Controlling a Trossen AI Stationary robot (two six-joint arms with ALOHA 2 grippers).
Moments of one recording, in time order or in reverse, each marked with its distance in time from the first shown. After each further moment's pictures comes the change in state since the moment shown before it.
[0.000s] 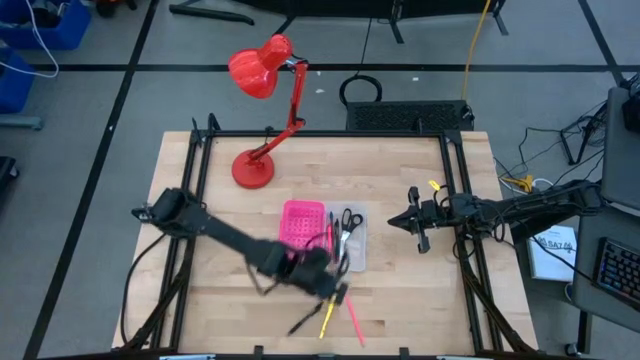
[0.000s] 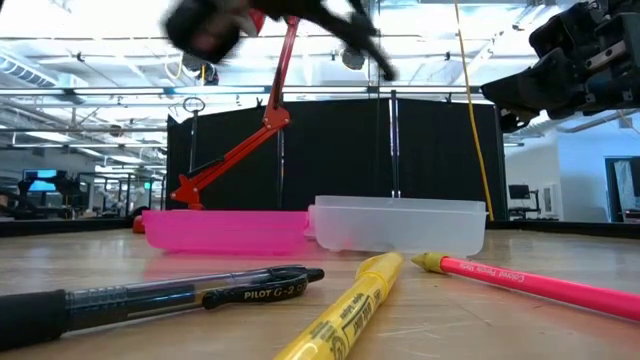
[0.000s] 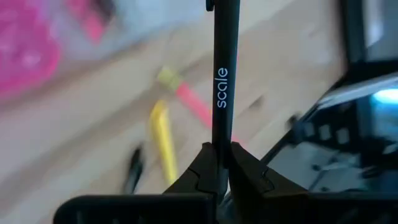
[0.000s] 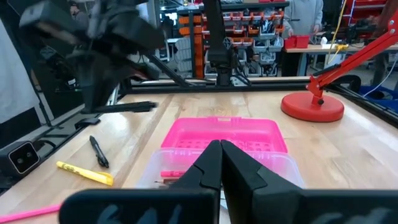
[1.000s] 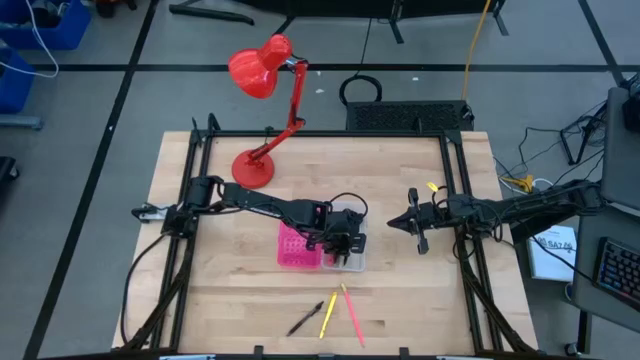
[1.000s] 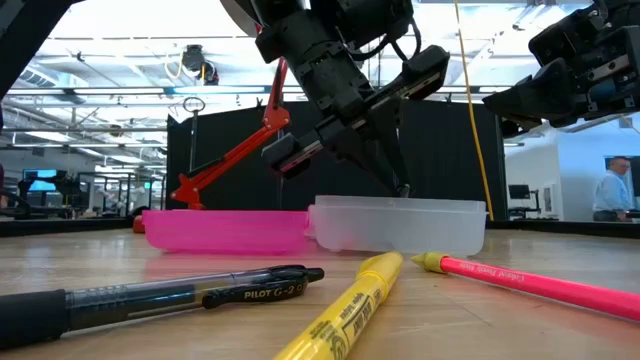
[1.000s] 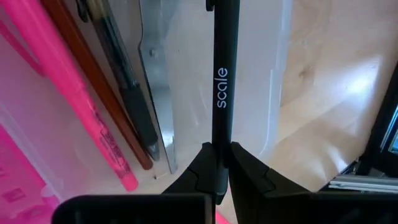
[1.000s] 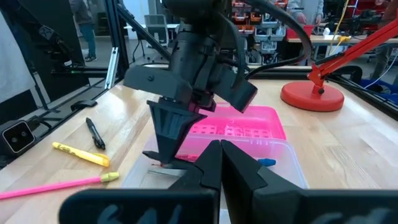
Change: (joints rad) left arm 0.336 0.177 0.002 0.092 0.335 0.031; right arm 0.000 0.002 0.000 -0.055 -0.003 -0.036
